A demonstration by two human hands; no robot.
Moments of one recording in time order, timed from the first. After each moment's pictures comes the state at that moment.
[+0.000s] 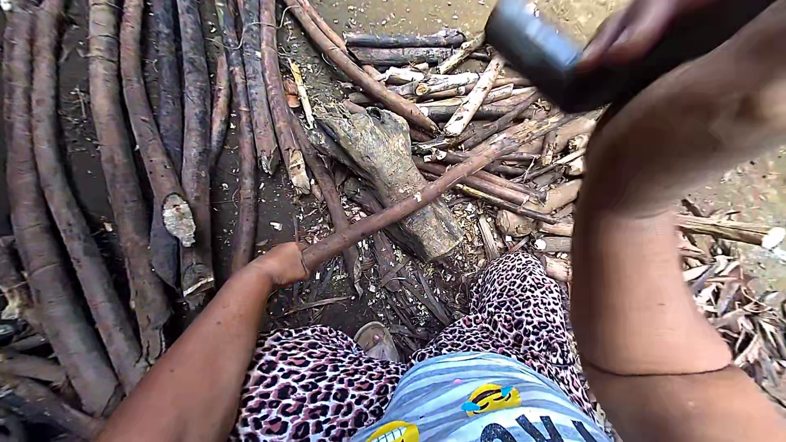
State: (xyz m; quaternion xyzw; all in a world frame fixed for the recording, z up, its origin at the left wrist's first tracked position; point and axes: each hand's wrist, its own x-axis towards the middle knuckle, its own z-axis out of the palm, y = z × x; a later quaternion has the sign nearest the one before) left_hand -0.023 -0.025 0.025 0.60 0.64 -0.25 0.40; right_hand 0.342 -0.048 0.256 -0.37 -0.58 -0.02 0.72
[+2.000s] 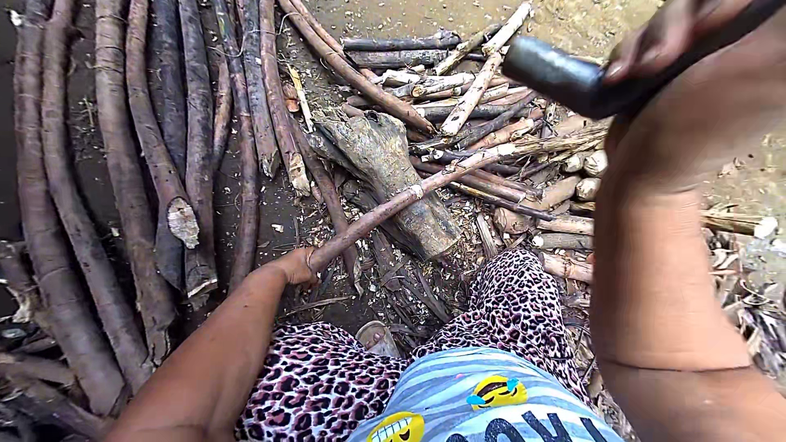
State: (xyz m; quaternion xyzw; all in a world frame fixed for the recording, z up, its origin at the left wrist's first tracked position) left_hand -0.026 -0.024 -0.013 0.63 0.60 -0.26 0.42; right_hand 0.376 -0.056 0.255 -0.37 -0.51 0.13 0.76
